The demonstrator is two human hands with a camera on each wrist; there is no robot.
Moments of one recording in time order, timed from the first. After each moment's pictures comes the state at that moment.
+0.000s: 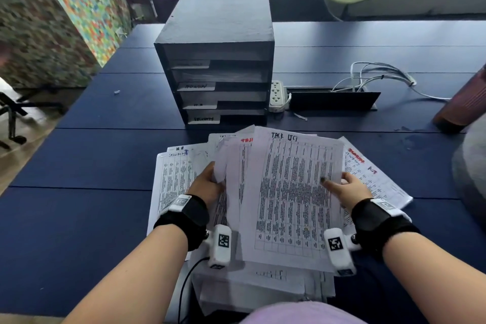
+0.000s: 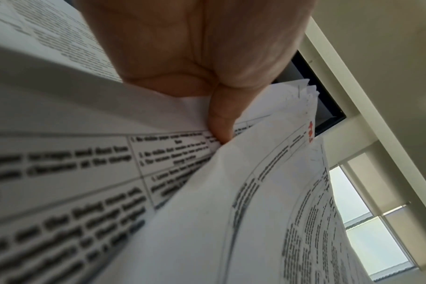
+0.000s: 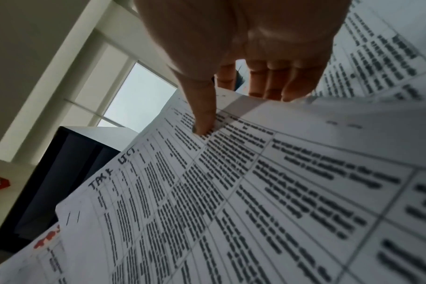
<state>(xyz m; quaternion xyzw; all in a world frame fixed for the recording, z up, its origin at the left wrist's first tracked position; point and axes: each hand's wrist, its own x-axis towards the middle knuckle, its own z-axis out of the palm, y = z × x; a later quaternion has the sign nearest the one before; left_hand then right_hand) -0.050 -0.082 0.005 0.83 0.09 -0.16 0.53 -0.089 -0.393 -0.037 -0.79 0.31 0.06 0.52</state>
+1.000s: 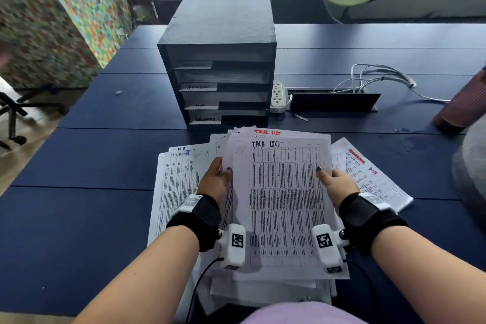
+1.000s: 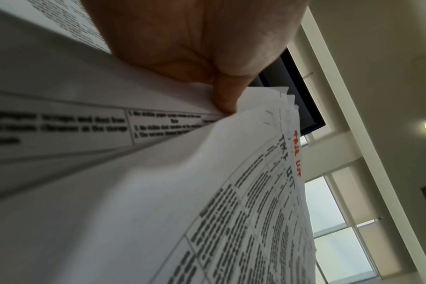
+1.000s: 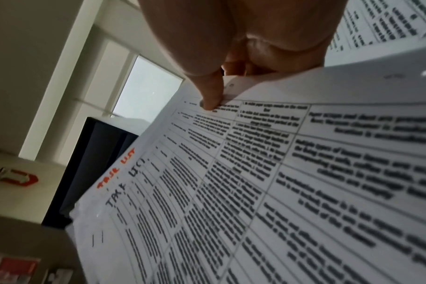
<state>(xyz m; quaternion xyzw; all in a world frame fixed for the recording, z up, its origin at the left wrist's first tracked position) -0.052 -0.100 0.007 0.79 0.08 -0.10 0.60 -0.075 -0.364 -0.030 -0.81 0.31 0.04 0.50</state>
